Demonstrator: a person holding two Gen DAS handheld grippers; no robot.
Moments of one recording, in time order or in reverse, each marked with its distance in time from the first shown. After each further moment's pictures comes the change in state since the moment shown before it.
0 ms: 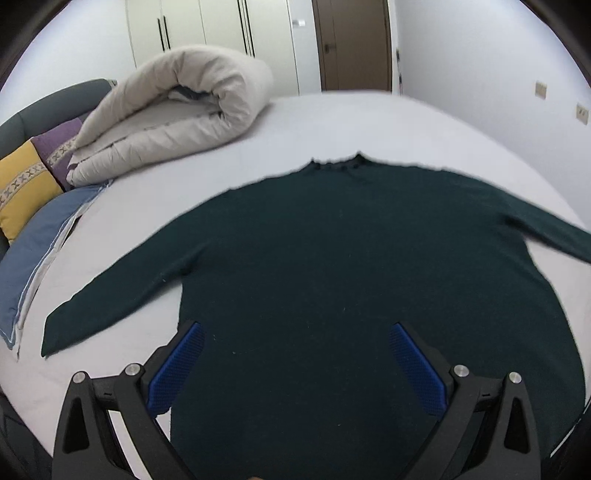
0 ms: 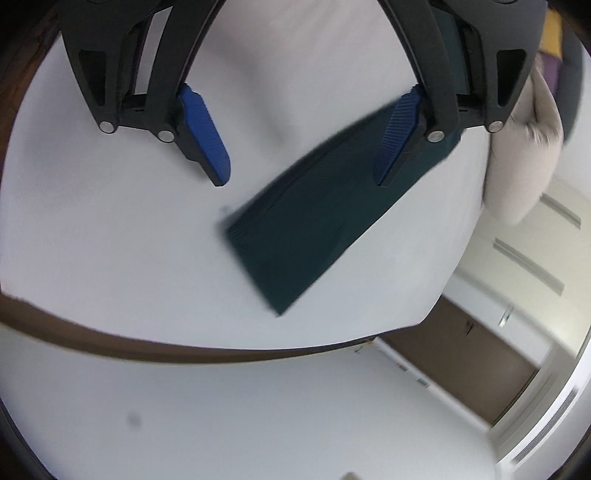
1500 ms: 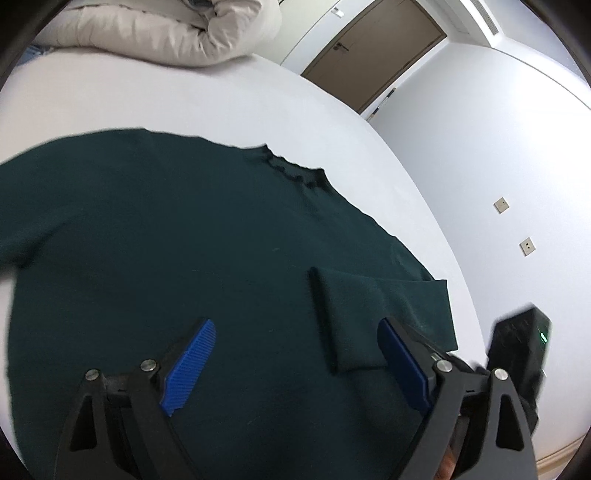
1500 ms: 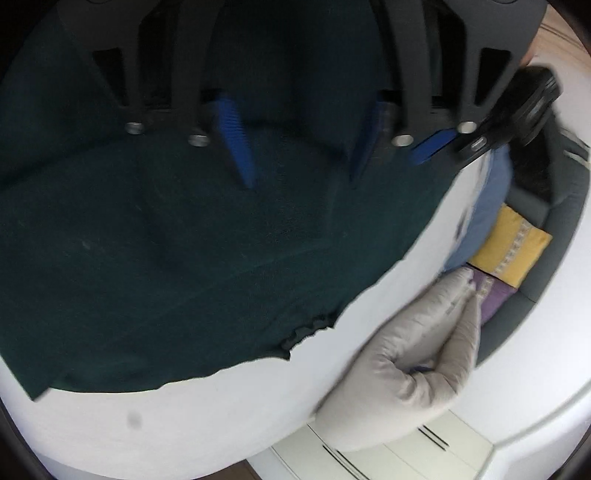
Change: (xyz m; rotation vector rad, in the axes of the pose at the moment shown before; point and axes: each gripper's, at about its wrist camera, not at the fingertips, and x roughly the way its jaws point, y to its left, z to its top) left arm 0.109 0.030 0.058 -0.439 0.091 -0.589; right arm 0.055 0.210 -0.291 -0.692 0.528 0.429
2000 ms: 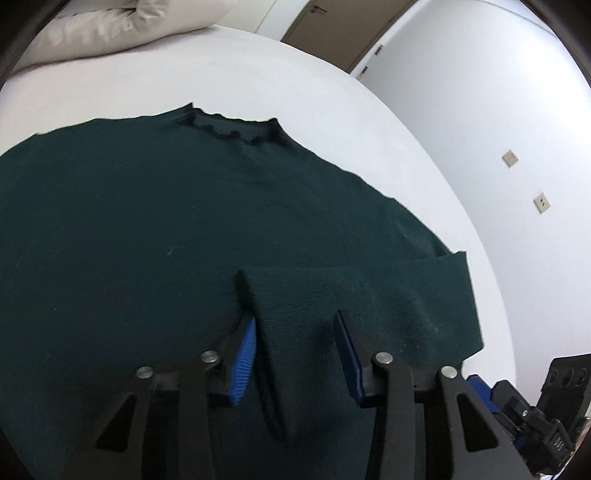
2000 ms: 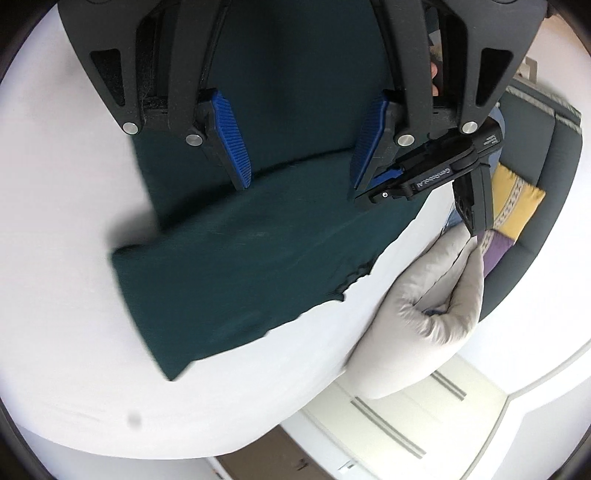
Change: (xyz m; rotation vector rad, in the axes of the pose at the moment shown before) left arm 0.096 -0.053 0.009 0.127 0.127 0.056; right arm -0.102 -0.062 0.011 0.141 -0.125 -0.055
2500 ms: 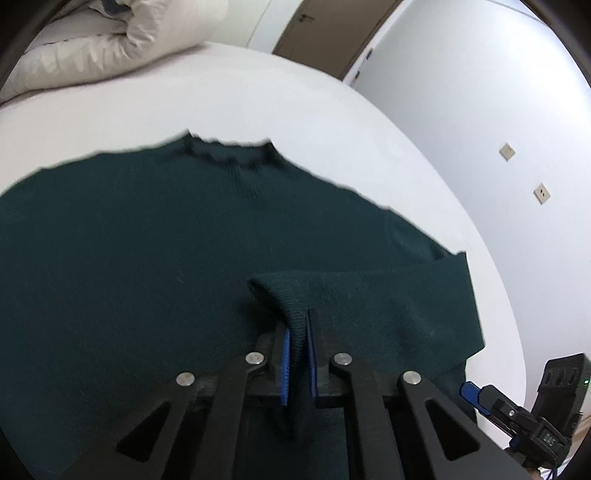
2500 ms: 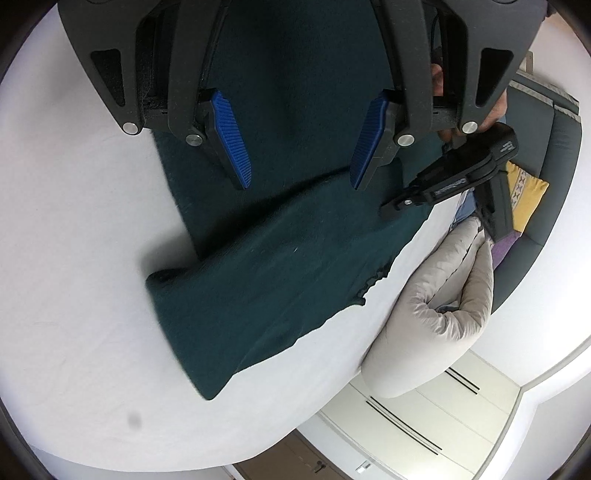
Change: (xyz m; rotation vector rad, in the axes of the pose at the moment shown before) left arm -0.018 -0.002 0.007 0.052 -0.066 0.031; right arm -0.002 -0.031 0.008 0.026 0.001 -0.028
